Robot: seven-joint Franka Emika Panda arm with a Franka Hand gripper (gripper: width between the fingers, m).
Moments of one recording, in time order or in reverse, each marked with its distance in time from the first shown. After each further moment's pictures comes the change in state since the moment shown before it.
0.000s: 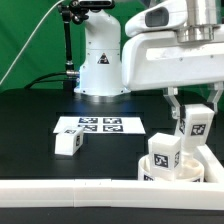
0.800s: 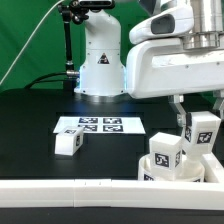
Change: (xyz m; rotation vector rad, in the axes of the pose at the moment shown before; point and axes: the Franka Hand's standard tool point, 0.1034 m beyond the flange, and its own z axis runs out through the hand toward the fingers) arm 0.007 -0.003 0.007 0.001 0.018 -0.013
